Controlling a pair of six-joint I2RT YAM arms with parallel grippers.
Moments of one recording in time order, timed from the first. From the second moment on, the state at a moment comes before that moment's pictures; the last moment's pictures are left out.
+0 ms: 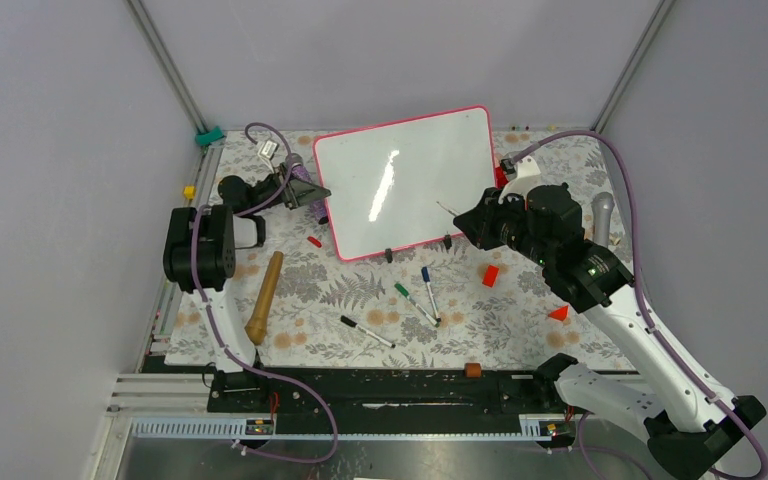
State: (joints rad) left arm 0.09 2.03 0.96 1.39 1.26 -1.20; right arm 0.58 0.94 1.08 -0.49 -0.07 0.39
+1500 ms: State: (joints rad) left arm 0.03 2.10 0.96 1.40 1.33 -1.12; right arm 0.58 0.94 1.08 -0.49 -0.06 0.39
